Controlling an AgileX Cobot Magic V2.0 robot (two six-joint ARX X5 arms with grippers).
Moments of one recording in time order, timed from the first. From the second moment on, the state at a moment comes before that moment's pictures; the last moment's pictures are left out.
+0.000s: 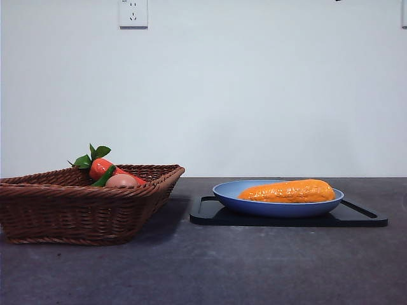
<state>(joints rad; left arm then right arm) 0.15 0.01 0.04 -0.20 0.22 0.06 0.04 1.19 1.14 -0.16 -0.52 -0.02</state>
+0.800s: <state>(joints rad) 0.16 0.00 0.04 -0.19 0.22 0.04 0.04 1.19 1.14 -0.16 -0.52 -0.02</state>
